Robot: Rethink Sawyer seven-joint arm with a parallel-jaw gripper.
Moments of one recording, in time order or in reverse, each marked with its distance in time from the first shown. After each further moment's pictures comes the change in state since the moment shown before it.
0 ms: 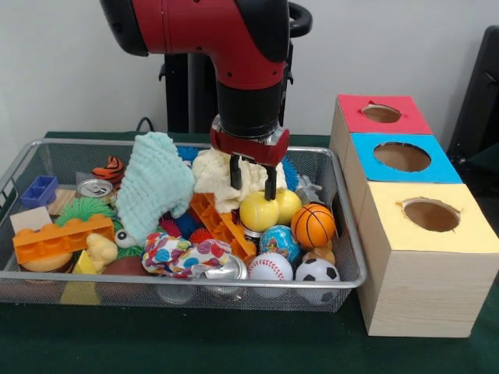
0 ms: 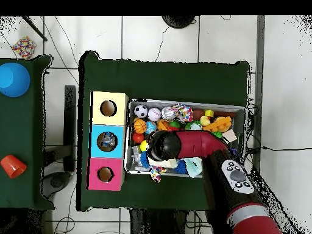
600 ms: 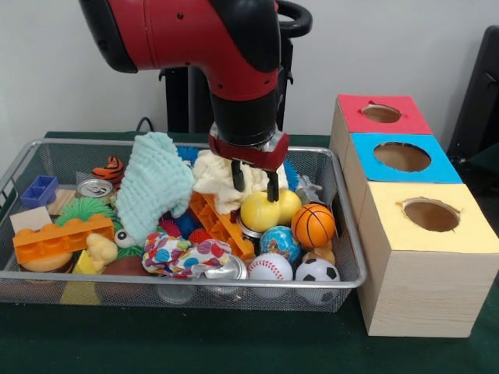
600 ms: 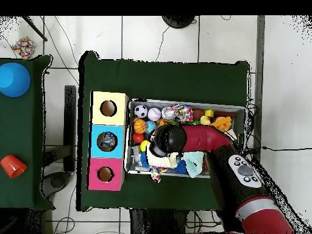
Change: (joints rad) arm -0.071 0.037 0.088 -0.035 0.000 0.107 0.000
